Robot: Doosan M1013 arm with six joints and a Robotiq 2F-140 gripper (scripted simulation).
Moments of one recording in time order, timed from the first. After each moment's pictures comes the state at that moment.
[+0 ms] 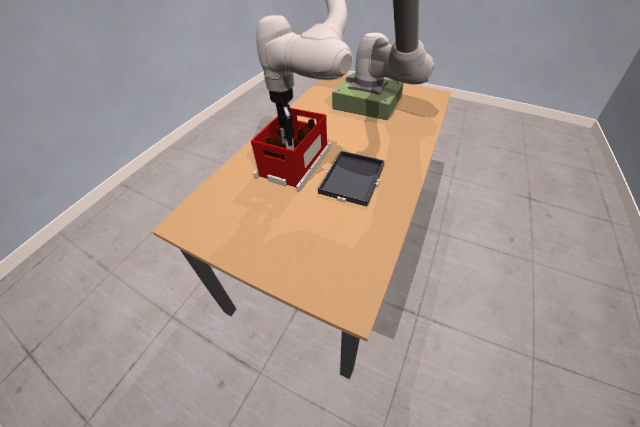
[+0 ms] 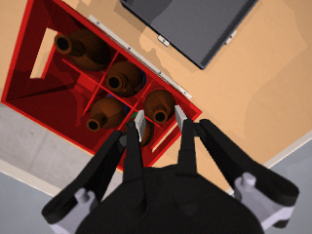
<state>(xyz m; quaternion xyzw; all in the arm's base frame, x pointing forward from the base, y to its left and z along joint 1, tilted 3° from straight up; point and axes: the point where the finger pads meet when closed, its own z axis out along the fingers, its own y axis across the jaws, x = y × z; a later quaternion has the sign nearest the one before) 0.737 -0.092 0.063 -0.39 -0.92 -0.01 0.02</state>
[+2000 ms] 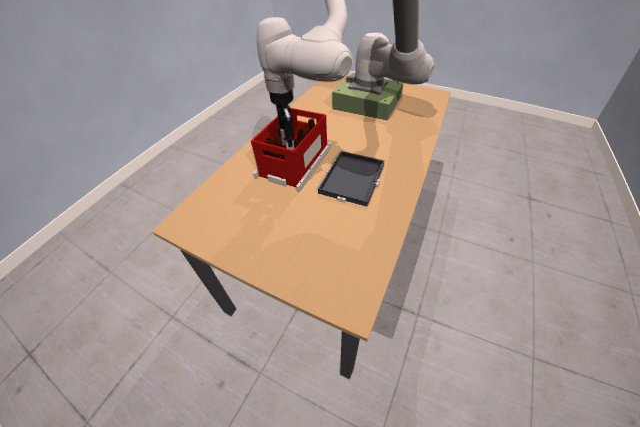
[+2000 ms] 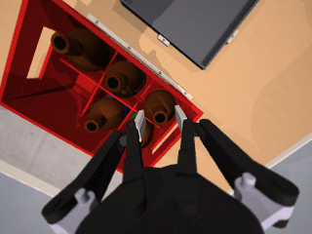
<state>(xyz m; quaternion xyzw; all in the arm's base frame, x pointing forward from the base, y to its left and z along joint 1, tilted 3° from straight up) 0.737 -0.092 0.058 -0.39 -0.92 -0.01 0.02</state>
